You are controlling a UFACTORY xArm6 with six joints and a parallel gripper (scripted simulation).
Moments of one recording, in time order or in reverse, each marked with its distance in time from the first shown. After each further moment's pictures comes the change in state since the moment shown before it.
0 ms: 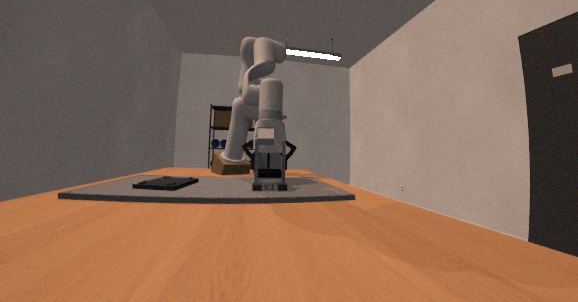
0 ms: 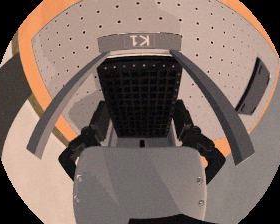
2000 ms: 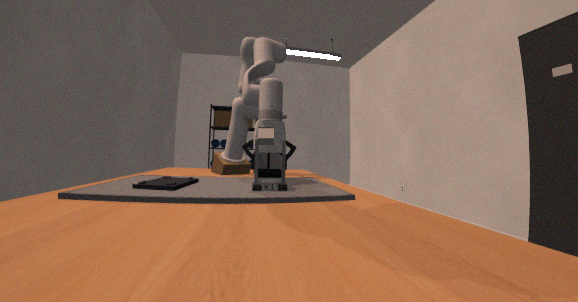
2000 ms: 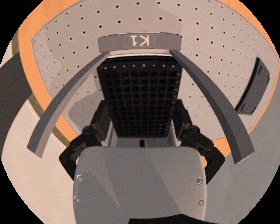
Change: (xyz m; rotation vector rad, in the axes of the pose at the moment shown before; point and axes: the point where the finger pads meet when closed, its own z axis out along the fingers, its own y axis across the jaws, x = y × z) arm 0.000 0.000 0.000 0.000 0.000 0.000
